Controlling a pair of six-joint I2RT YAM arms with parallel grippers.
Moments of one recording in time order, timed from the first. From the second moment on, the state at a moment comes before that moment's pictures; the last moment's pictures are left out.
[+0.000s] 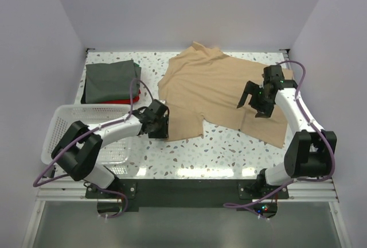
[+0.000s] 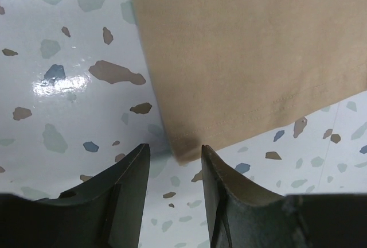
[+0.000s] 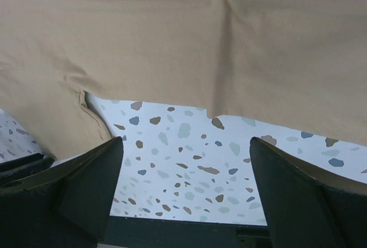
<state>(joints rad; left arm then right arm) -0.65 1.50 0.79 -0.40 -0.03 -0.61 0.01 1.48 1.19 -0.89 -0.14 0.45</state>
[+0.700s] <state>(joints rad) -0.65 1.56 0.78 -0.30 0.00 -0.63 -0.45 1.29 0.86 -0.88 -0.06 0.45</state>
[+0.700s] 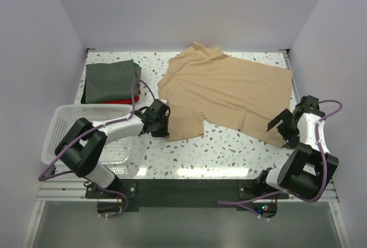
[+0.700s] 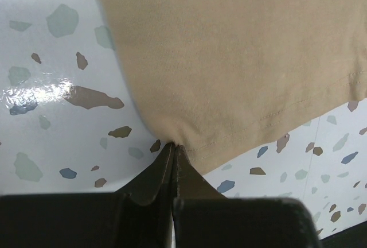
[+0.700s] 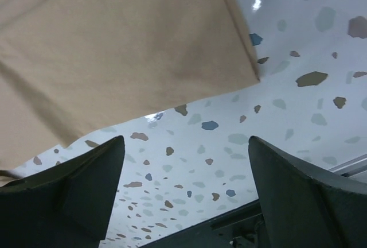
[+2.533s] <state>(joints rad) -0.65 1.52 0.83 -0.49 -0.02 -0.63 -0.52 1.44 0.74 -0.65 0.27 0.58</state>
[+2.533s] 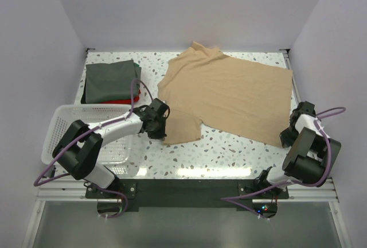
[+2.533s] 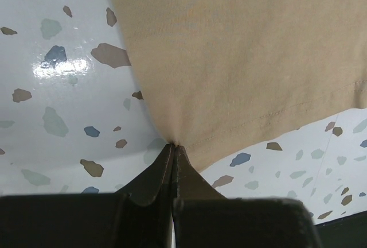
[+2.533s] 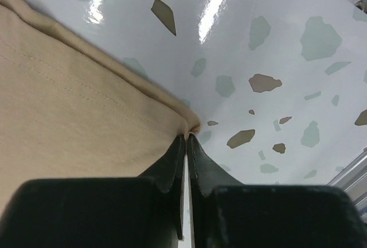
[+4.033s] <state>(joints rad) -0.65 1.18 0.79 -0.79 0.08 -0.70 -0.50 1.23 0.89 -1.12 0.17 0.51</state>
